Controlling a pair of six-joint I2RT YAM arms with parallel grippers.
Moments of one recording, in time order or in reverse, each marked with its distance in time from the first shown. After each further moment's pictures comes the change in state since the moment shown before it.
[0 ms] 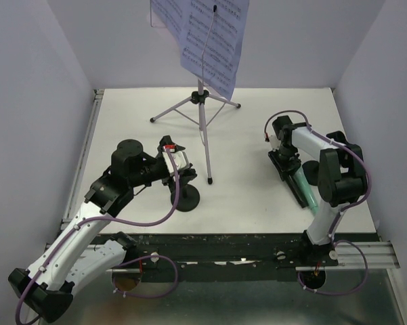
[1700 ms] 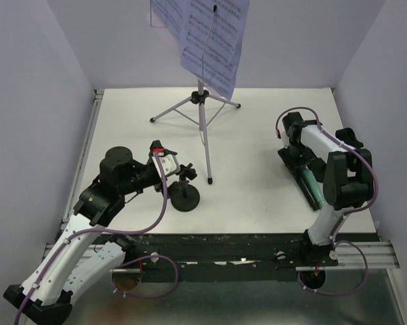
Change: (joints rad) left arm 0.025 -0.107 0.000 -0.097 -0.006 -0.062; right arm -0.079 -0.049 0.014 -0.045 0.187 -0.048
